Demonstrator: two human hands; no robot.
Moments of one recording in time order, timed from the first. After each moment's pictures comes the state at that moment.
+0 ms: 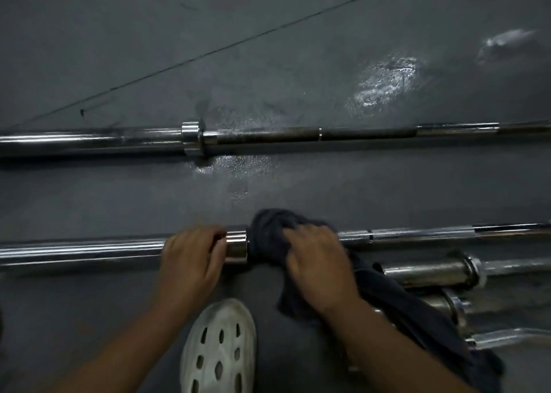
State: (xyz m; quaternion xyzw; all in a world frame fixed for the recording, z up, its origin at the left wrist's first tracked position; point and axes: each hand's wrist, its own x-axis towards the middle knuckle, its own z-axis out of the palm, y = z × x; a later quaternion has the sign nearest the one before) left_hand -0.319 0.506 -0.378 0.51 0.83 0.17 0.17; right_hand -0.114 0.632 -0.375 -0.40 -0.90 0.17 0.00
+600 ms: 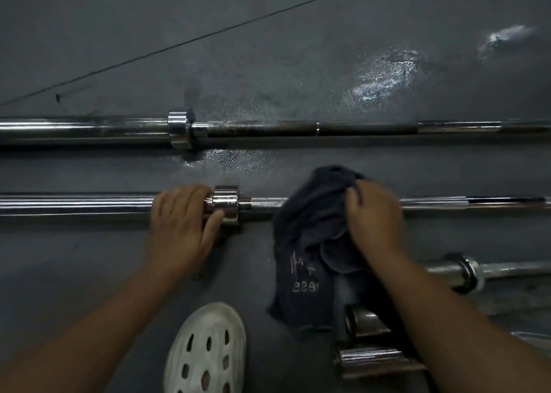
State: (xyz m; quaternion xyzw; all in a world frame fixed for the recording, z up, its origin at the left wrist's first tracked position) left_hand -0.340 0.547 -0.398 0.52 0.84 0.13 0.09; right_hand -0.080 0.735 -0.392 -0.59 -0.80 0.11 0.07
